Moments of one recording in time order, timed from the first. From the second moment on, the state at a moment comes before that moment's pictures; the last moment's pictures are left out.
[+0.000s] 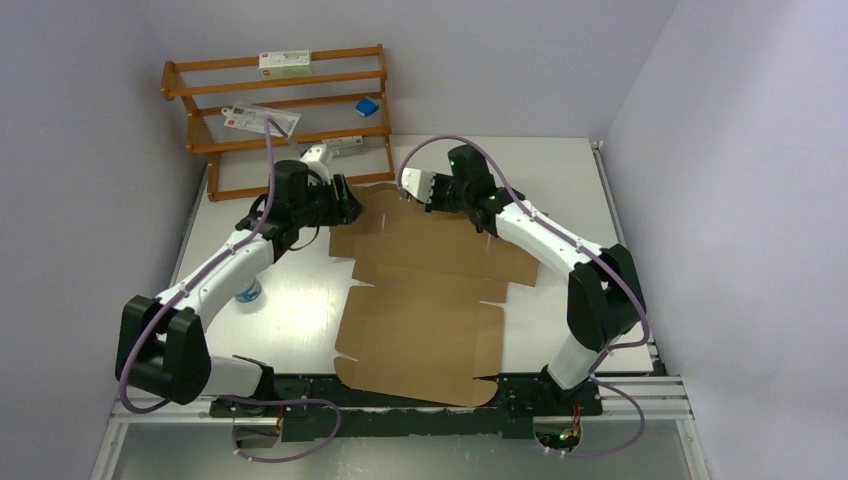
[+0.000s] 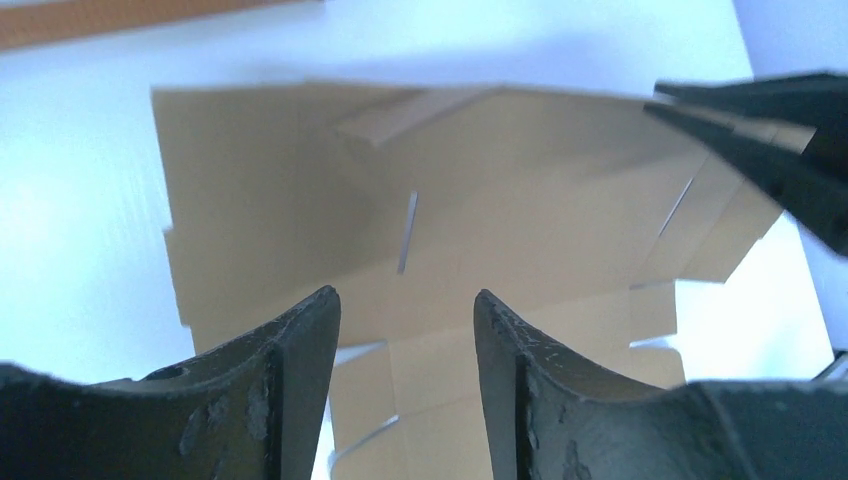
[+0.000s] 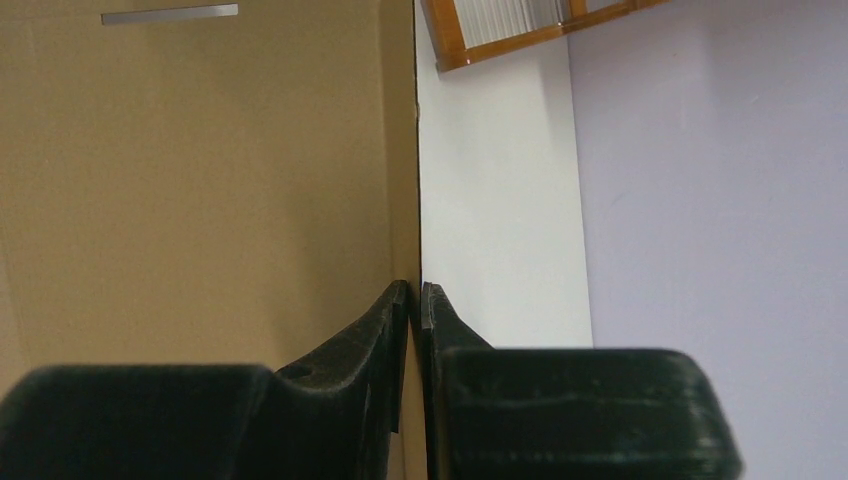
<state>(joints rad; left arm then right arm) -0.34 1.34 0.93 -0.09 0.23 -0.39 0.55 1.67 1.29 -0.21 -0.21 -1.00</state>
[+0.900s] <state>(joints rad) -0.32 1.58 1.10 -0.07 0.29 -0.38 0.60 1.63 1.27 -0.18 -0.19 -1.01</state>
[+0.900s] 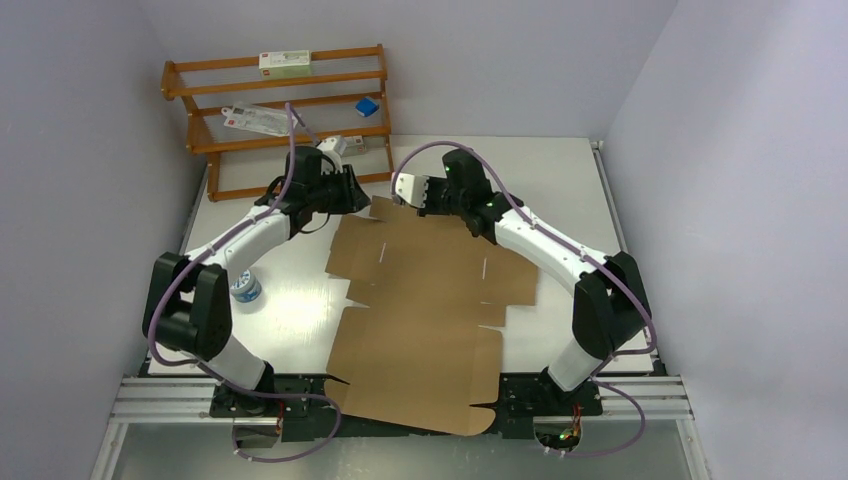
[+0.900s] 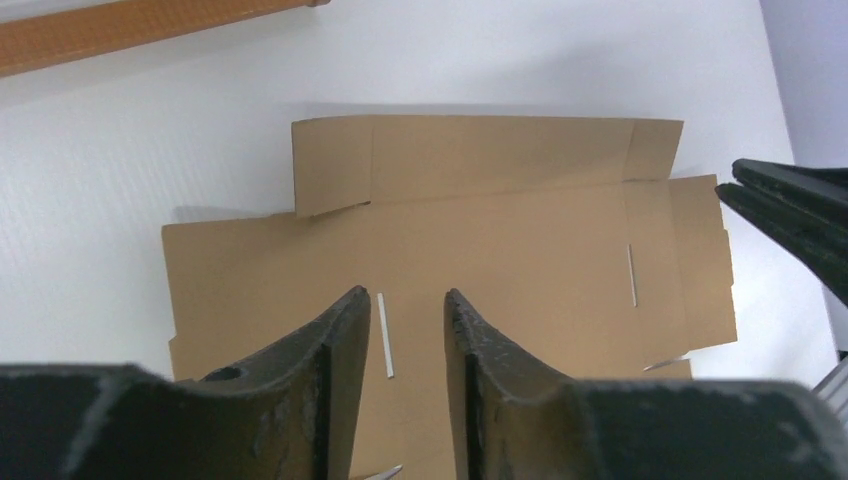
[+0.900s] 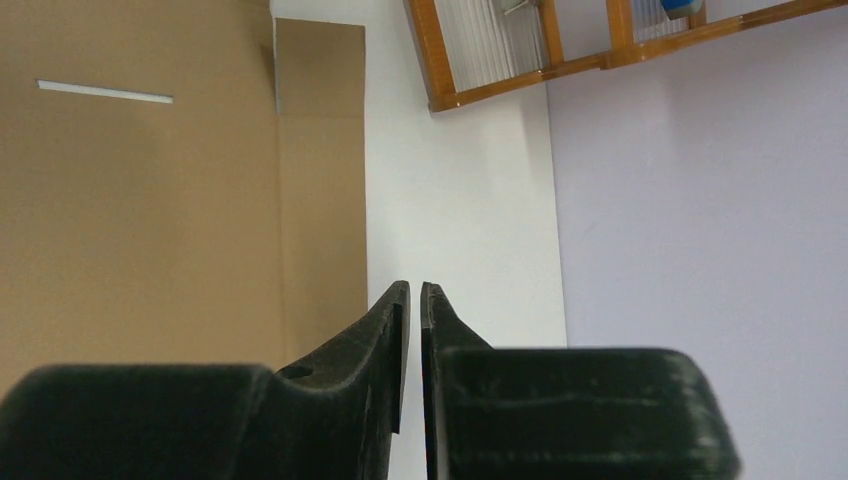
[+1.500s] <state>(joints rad) -0.30 1.47 0.96 -0.24 0.22 -0.32 0.36 1.91 1.56 -0.45 -0.41 -0.90</state>
